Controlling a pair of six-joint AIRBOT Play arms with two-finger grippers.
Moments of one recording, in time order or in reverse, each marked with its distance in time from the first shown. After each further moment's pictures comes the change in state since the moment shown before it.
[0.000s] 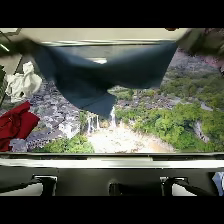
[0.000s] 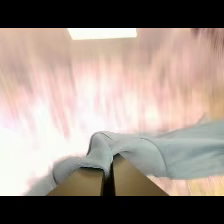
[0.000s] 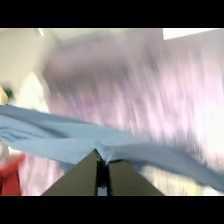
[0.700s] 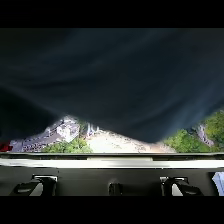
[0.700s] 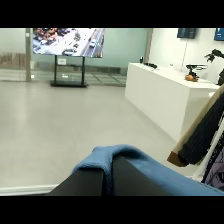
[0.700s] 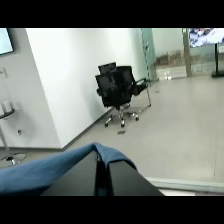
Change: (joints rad) left arm -0.004 0.641 -0.059 0.259 0.098 -0.246; right arm 0.001 0.448 0.219 -0.280 -0.064 0.266
